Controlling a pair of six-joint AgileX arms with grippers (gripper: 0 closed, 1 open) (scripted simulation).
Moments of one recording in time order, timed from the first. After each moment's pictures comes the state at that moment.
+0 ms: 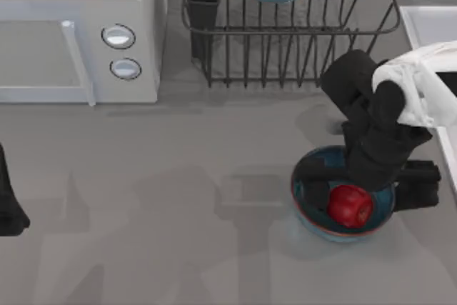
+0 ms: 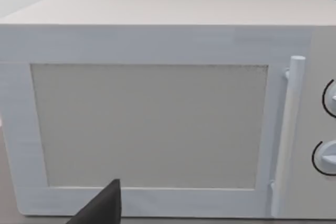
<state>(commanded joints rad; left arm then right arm) 0.00 0.00 0.00 0.00 0.00 0.00 0.52 1.97 1.12 -0.72 0.00 0.53</state>
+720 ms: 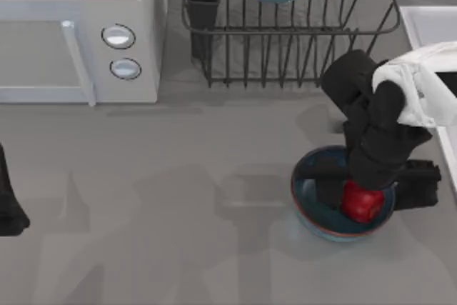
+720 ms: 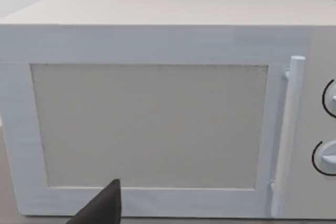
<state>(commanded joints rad) 0.00 0.00 0.00 0.00 0.00 0.00 0.52 1.97 1.12 -0.72 0.00 0.53</state>
